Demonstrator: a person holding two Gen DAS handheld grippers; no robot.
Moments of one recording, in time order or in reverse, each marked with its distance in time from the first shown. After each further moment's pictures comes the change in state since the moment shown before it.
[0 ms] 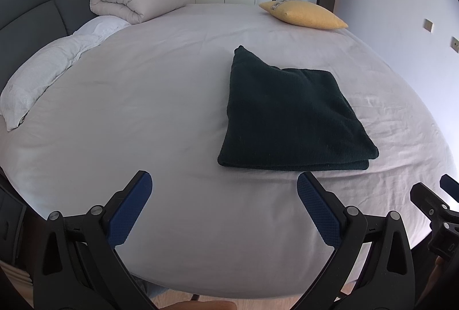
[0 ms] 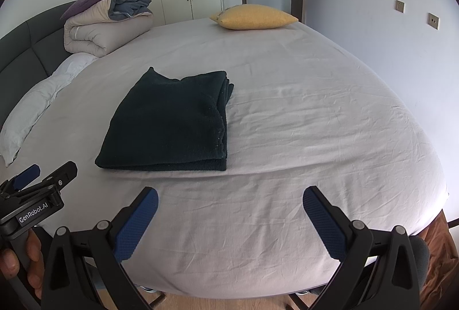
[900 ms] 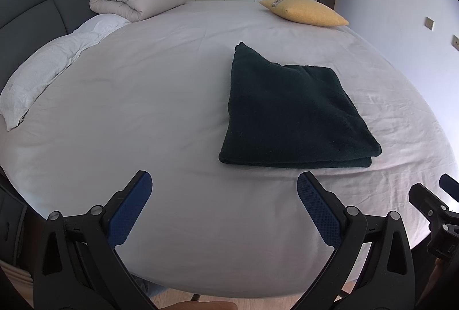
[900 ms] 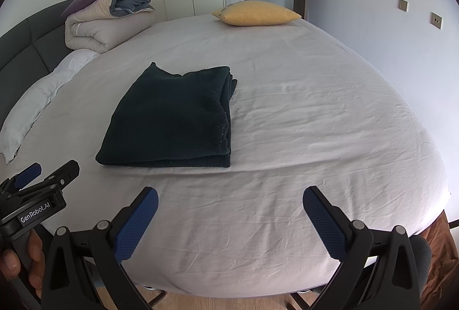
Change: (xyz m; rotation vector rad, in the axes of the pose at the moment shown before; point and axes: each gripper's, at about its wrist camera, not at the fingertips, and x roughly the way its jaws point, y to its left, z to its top) left arm 0.005 0.000 -0.001 0.003 0.010 0.001; right arm 0.004 0.004 -0.003 -0.008 0.015 0.006
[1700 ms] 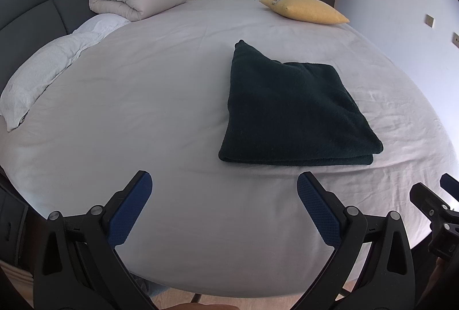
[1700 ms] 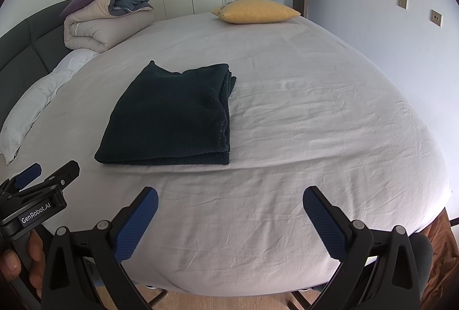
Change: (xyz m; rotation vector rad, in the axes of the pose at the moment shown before) left arm 0.002 -0.001 -0.002 0.010 0.008 0.006; right arm 0.004 -0.005 0.001 0.003 0.011 0.006
